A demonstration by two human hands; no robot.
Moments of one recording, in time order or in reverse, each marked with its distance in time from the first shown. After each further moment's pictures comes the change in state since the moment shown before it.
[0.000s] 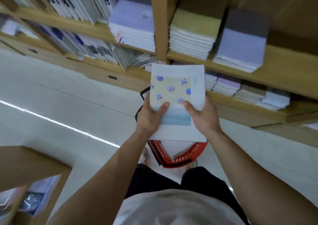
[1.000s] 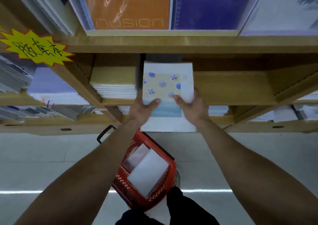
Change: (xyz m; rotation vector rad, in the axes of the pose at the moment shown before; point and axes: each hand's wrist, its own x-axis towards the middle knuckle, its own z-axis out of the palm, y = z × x) left_hand 0.103 0.176 0.182 0.071 -0.320 0.185; right_hand 0.120 -0.001 -0.205 0.015 0.316 0.032
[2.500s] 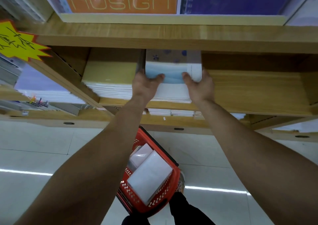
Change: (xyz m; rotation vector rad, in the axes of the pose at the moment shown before) left_hand 0.112 0.031 0.021 -0.051 0.277 -0.052; right_hand 0.113 -0.001 0.030 0.082 0.118 -0.031
